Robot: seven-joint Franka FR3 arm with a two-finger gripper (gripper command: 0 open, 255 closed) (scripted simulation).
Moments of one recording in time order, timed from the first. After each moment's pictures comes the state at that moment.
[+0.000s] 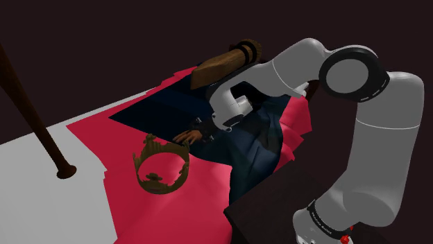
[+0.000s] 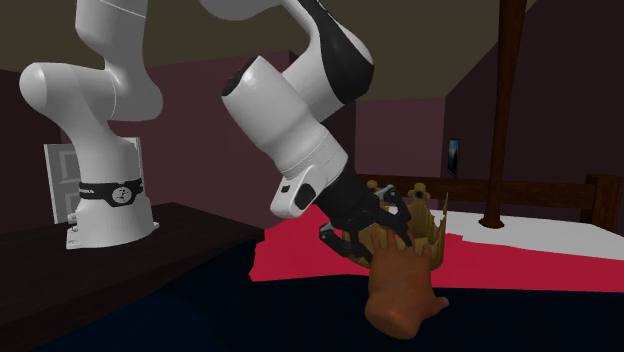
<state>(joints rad) 0.13 0.47 0.15 -2.13 1.66 2.77 -0.23</state>
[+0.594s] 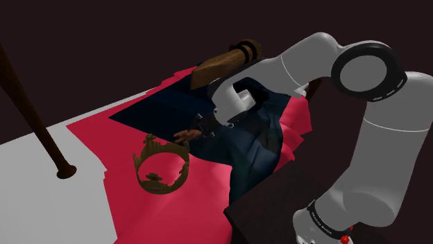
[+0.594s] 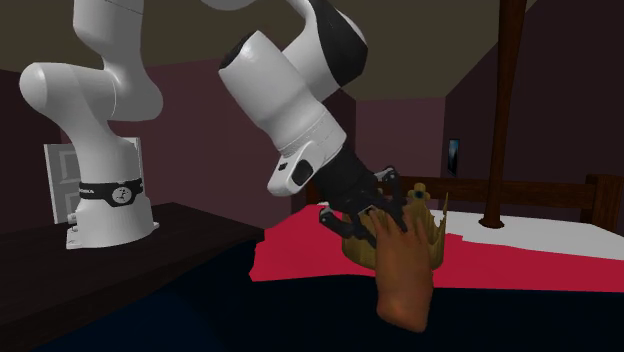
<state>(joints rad) 0.13 0.39 0.14 -2.17 1.57 2.77 -0.12</state>
